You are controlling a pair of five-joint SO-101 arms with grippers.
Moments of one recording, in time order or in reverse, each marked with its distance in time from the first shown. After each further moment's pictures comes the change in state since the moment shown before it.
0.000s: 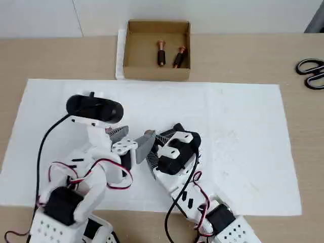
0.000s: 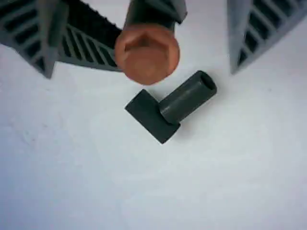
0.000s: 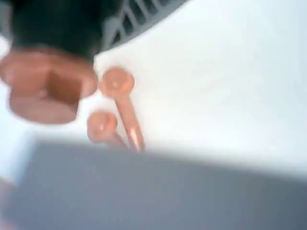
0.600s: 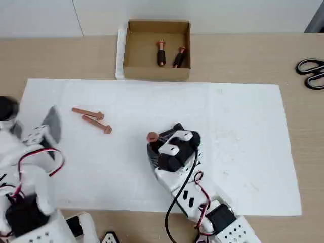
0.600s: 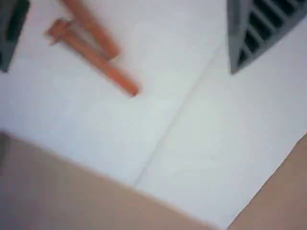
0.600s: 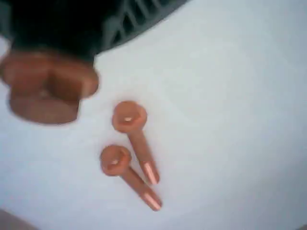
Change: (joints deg) left arm -52.0 -0.1 -2.9 0.4 -11.8; right arm 3.0 0.0 0.0 4.0 0.0
